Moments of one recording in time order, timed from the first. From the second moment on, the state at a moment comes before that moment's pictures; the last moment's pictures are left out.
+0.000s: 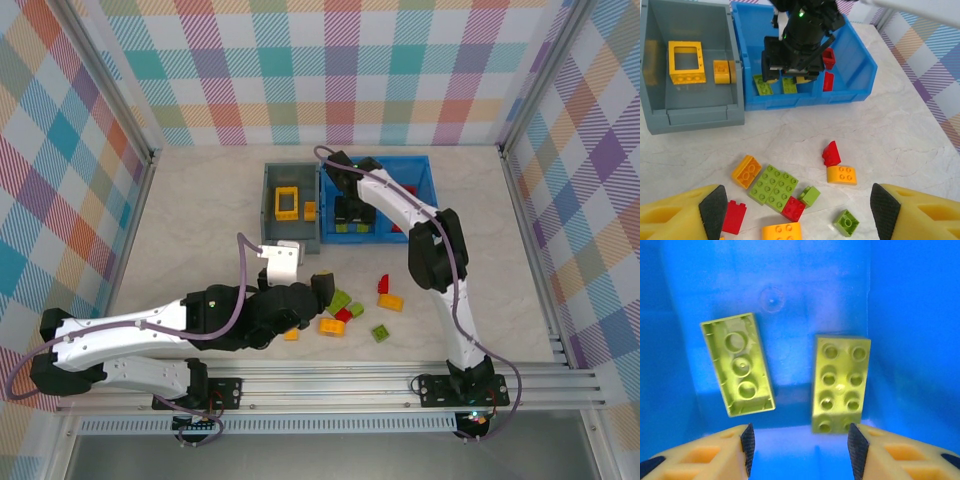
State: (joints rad) left arm -1.39 1.13 1.20 -0.84 -0.78 -0.95; right arm 0.58 2.28 2.07 -1.16 0.16 0.59
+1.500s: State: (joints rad) left arm -1.10 1.46 0.78 -0.78 -0.28 -1.12; right arm 1.18 0.78 0.72 -0.64 -0.13 0.76
